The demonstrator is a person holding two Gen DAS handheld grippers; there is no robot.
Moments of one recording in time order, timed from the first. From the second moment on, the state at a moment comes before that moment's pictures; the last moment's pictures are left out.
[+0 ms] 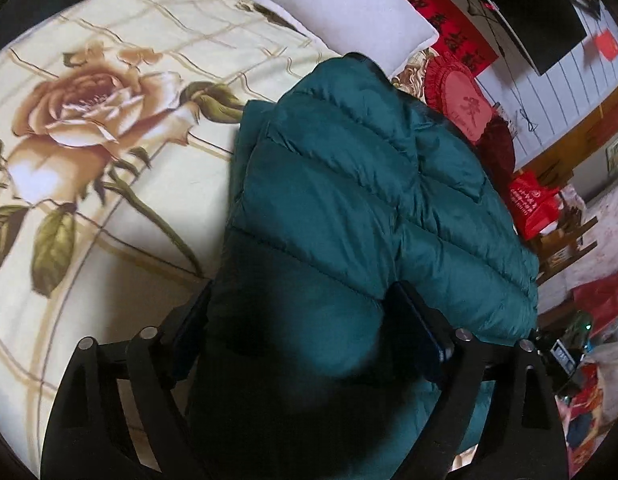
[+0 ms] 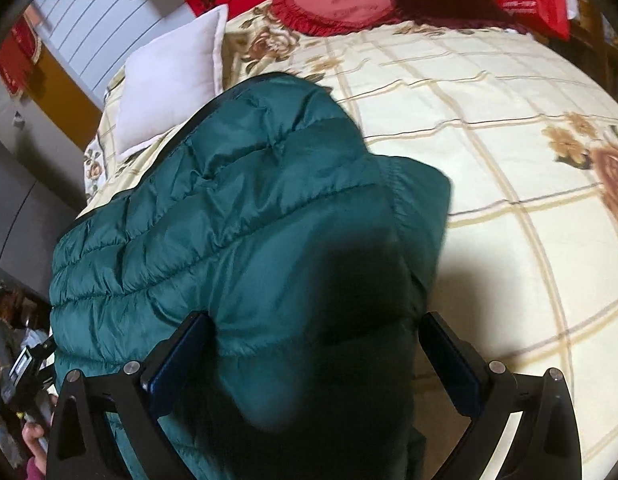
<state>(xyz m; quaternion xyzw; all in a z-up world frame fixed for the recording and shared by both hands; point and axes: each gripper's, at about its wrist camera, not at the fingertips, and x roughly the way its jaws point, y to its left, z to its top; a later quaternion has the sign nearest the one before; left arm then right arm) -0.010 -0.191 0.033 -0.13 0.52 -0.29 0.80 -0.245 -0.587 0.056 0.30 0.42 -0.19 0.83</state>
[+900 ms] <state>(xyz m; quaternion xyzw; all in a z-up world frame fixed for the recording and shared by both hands) -0.057 -0.202 0.081 -0.03 0.46 -0.31 0.83 -0.265 -0.525 0.113 0.25 0.37 -0.14 0.88</state>
